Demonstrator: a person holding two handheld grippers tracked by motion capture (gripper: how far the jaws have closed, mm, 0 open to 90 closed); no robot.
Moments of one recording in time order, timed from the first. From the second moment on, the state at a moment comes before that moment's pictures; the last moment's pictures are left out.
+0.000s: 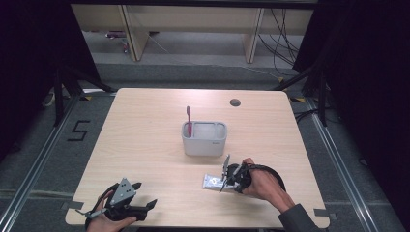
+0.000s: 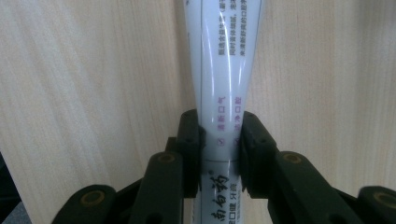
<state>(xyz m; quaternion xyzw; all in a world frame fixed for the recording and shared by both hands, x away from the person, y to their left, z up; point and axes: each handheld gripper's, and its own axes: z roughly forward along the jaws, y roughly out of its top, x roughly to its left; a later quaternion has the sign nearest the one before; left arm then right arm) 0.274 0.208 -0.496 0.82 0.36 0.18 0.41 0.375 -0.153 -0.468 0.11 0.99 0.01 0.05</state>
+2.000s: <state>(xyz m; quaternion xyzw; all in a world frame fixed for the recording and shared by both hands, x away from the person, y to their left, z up) 0.275 0.210 -0.497 0.82 0.36 0.17 0.40 0.384 -0.183 -0.424 0.18 0.95 0.27 0.06</state>
